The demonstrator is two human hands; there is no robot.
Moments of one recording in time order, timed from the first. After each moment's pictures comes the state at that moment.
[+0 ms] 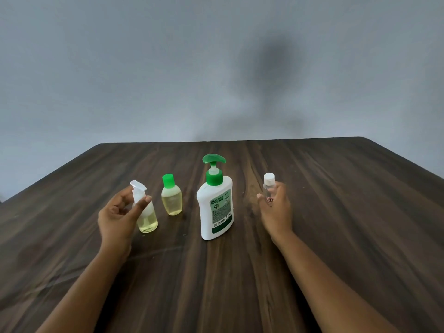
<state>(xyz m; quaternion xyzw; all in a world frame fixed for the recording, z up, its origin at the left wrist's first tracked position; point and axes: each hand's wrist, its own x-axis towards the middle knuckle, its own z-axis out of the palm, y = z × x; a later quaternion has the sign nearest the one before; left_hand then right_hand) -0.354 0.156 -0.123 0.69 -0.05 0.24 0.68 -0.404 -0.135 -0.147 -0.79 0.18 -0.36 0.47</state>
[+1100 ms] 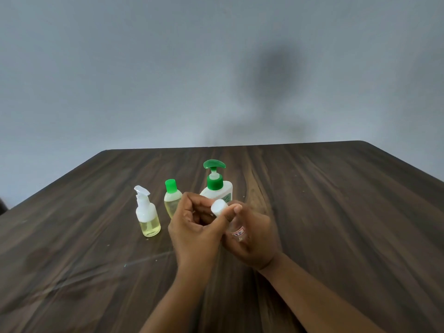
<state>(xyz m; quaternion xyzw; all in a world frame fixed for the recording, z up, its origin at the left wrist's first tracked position) -0.467 0.044 -0.075 0.62 -0.17 0.22 0.73 -0.451 -0.082 -0.127 -0.75 -0.25 -0.51 0.34</state>
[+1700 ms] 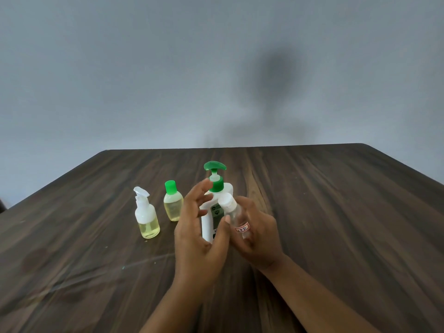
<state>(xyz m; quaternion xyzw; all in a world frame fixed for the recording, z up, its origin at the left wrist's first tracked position) -0.471 0.051 -0.080 0.69 -0.29 0.29 0.60 -0.449 -0.085 -0.124 -0.76 -0.21 -0.51 0.35</state>
